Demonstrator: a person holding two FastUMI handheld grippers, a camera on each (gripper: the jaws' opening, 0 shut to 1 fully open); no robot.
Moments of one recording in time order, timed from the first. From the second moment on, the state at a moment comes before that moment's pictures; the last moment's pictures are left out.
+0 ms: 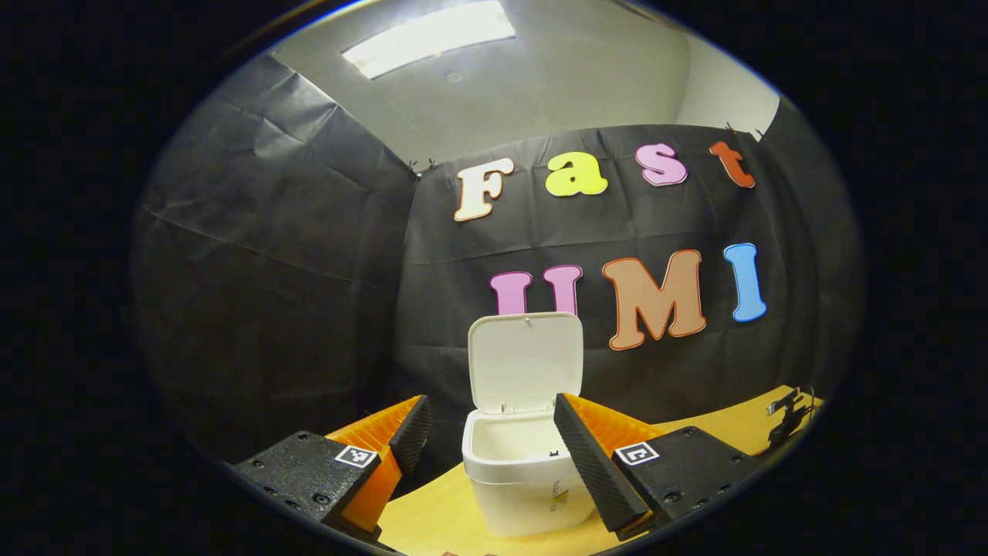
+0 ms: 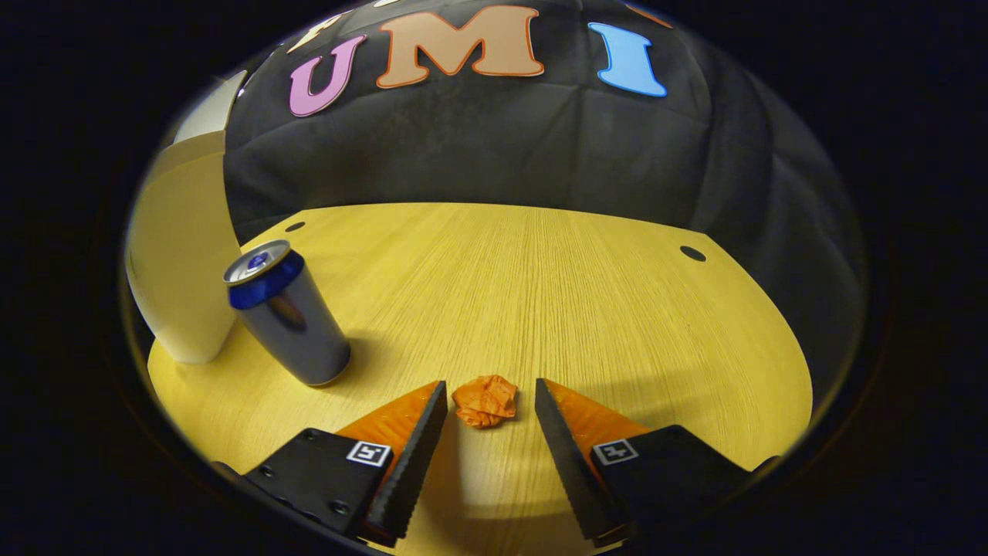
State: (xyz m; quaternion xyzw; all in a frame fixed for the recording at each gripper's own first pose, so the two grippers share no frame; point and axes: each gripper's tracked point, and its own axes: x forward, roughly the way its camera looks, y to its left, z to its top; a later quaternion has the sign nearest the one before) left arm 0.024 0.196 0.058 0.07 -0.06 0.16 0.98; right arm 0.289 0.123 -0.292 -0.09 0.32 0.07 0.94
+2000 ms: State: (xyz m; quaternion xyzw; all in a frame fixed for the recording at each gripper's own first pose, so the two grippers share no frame) left arm -0.018 0.255 0.015 0.02 -0.01 0.17 0.98; right arm 0.157 0.514 -0.022 -0.14 0.12 0.43 0.88
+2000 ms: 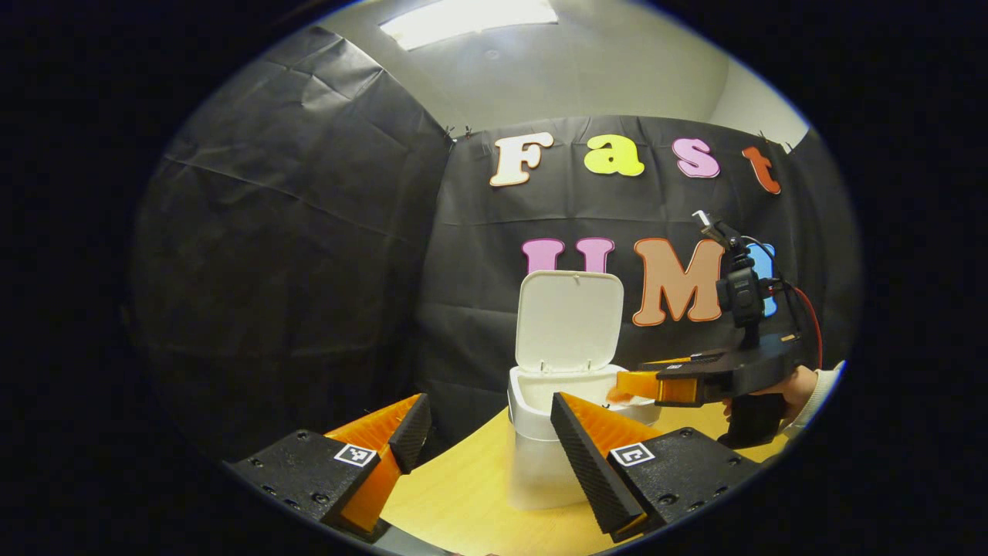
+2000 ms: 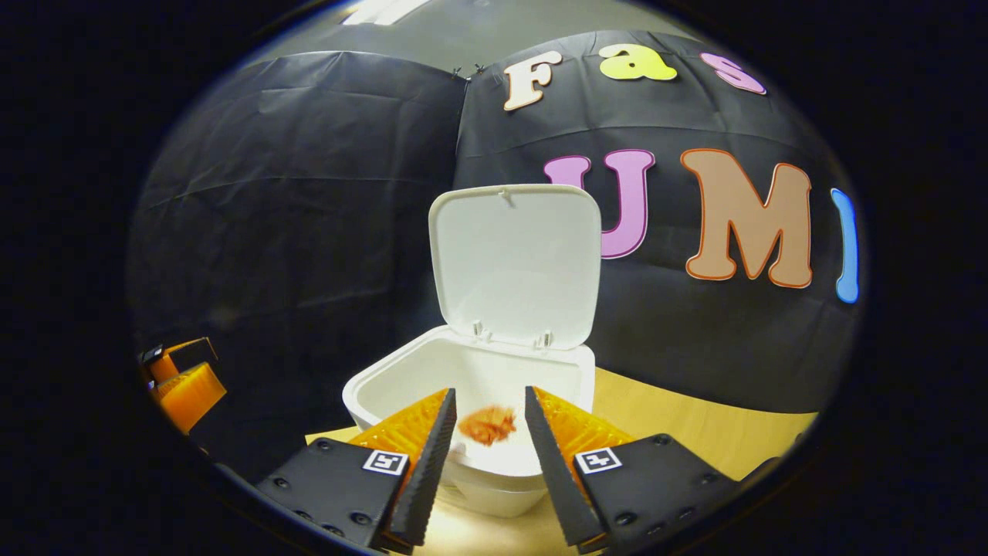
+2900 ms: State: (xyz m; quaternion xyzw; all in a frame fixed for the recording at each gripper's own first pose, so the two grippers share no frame) left arm 0.068 0.085 -0.001 0.01 -0.02 -0.07 1.00; right arm 0.176 0.321 0.072 -0.07 0.04 0.25 0.96
